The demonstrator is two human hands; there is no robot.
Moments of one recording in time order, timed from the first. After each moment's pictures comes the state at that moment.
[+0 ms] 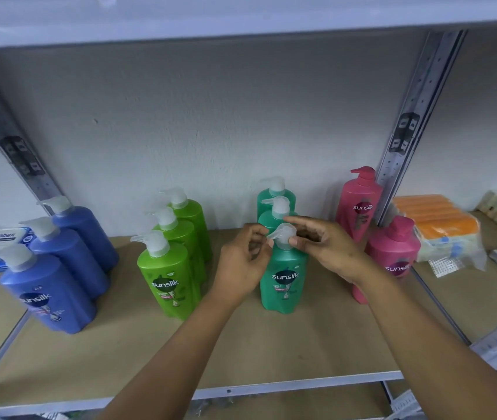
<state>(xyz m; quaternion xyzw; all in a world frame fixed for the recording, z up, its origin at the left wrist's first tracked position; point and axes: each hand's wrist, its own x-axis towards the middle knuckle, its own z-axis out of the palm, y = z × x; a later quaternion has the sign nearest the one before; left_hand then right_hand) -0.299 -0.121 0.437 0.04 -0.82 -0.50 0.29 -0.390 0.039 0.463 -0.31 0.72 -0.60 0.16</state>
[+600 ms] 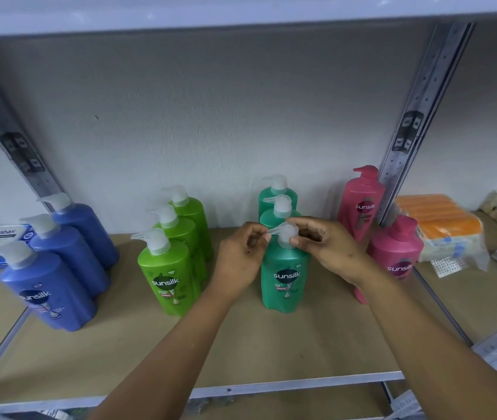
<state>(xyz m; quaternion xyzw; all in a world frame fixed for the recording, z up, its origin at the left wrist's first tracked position) -0.304 -0.128 0.439 0.05 -0.82 -0.49 0.29 -0.389 0.037 0.461 -0.32 0.73 -0.59 0.14</state>
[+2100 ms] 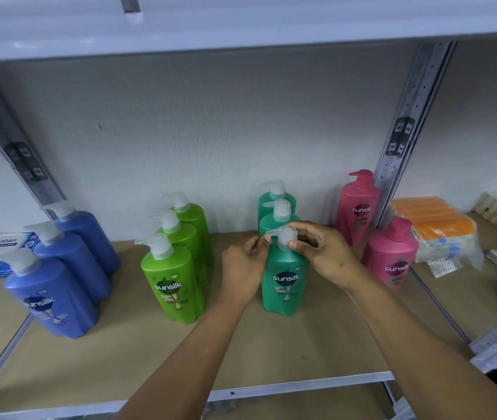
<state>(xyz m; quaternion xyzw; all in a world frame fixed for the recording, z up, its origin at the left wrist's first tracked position) -0.305 -0.118 0.430 0.15 -0.79 -0.53 0.26 -0.382 0.030 0.449 -0.28 0.72 -0.62 0.11</state>
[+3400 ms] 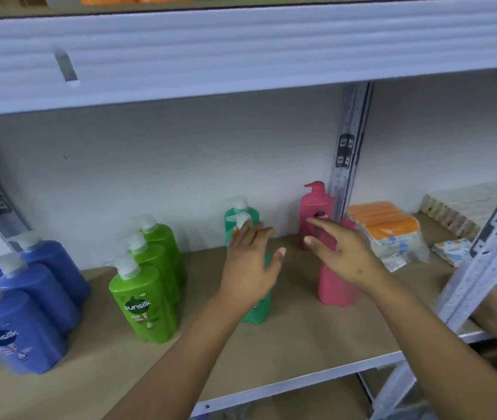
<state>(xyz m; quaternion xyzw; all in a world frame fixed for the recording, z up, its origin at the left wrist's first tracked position) -0.305 -0.056 0.472 -0.04 -0.93 -0.23 0.28 -0.367 0.132 0.492 -0.27 0.86 -0.42 -0.08</state>
